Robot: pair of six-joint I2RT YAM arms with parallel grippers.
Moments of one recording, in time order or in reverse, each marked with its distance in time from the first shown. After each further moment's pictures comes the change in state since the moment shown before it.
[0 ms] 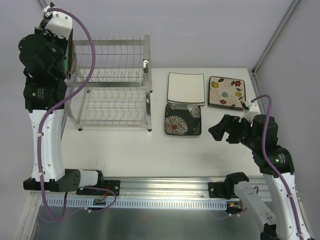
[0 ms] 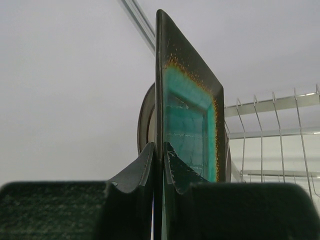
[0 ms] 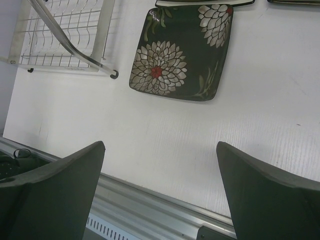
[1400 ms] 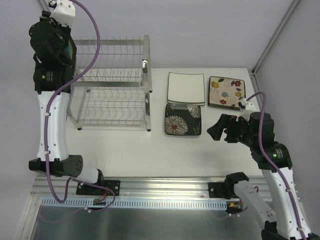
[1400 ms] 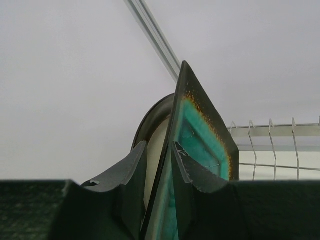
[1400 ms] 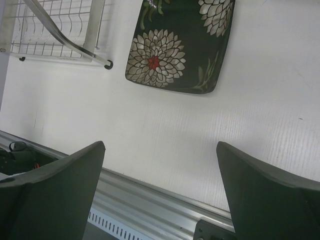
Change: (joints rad) left arm 0.013 0.155 0.061 0.089 -0.051 0.003; right arm 0.012 0.045 0.000 -0.016 -0.003 -0.012
